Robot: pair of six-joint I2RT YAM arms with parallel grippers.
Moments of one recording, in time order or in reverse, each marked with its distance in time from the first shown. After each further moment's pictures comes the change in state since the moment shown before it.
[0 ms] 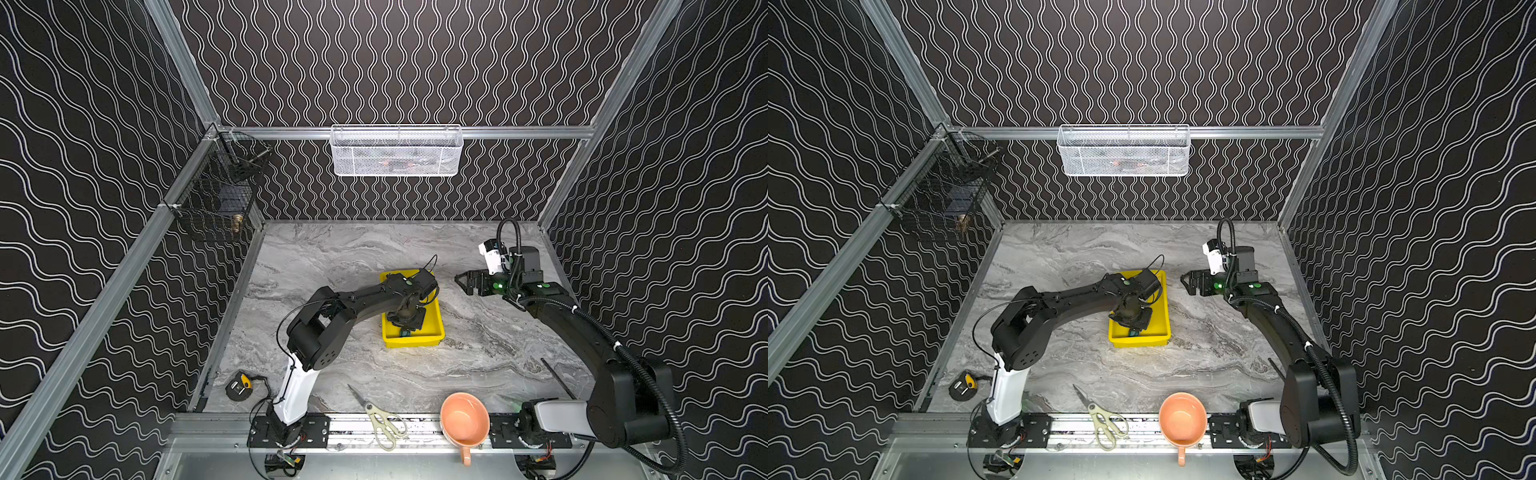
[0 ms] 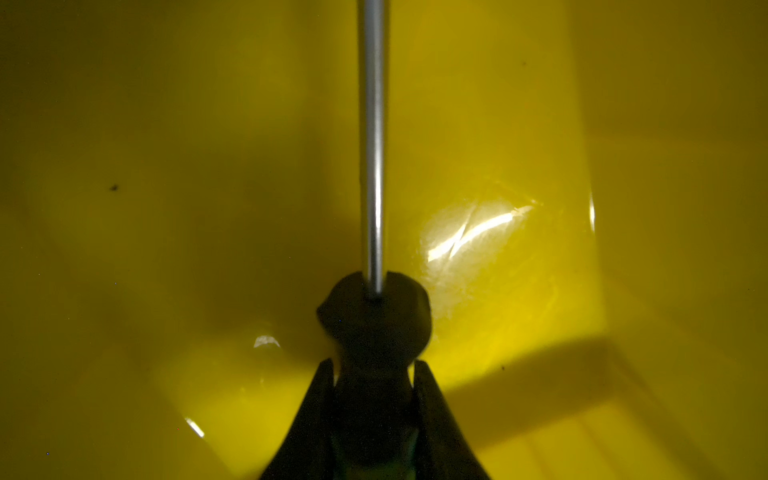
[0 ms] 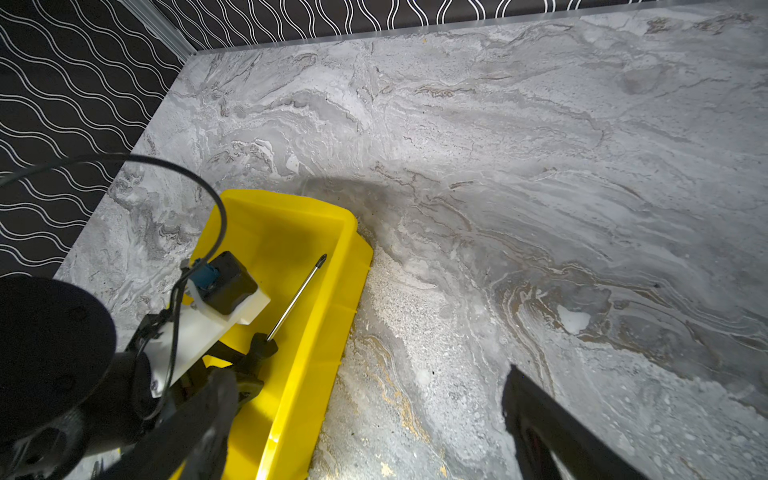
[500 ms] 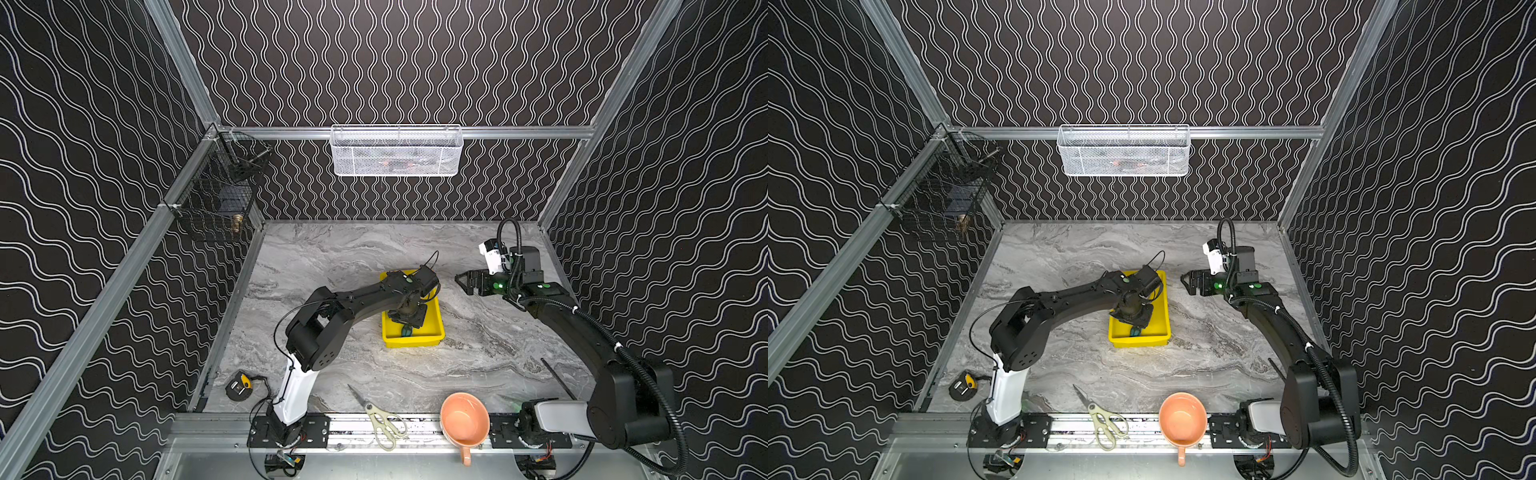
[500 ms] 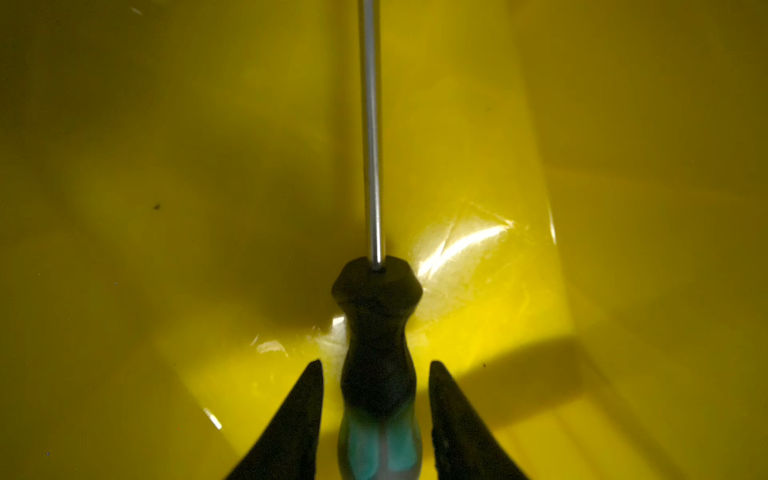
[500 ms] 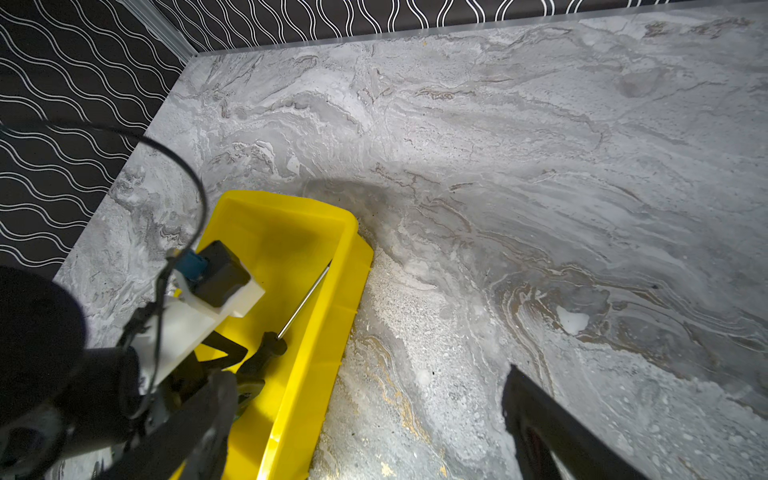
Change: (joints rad) left arm 0.000 -0.027 0.040 -0.014 -0.026 0.011; right arm 0.000 -0.008 0.000 0.000 0.000 0.000
